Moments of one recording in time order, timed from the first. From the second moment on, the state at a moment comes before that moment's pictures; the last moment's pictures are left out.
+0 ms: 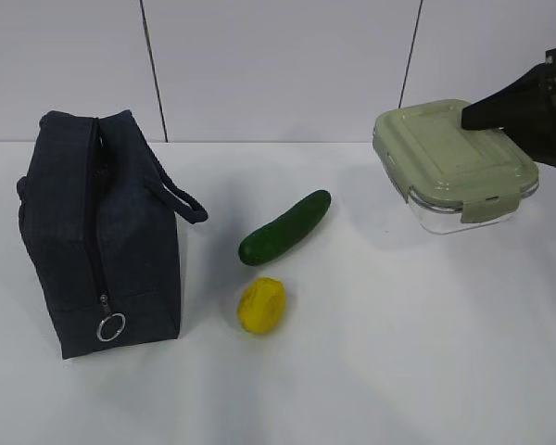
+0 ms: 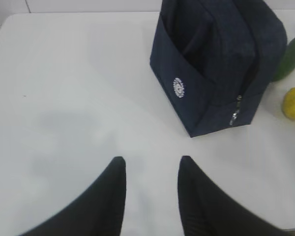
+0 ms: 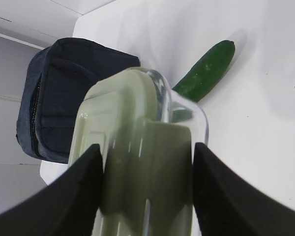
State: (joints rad) left arm -0.01 0.01 -0.52 -0.09 1.10 0.02; right arm -0.29 1.69 -1.16 1.24 1.14 -0.92
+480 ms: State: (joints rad) left arm -0.02 0.51 -0.62 -0.43 0.79 0.00; right arm -0.29 1.69 -1.16 1.24 1.14 -0.92
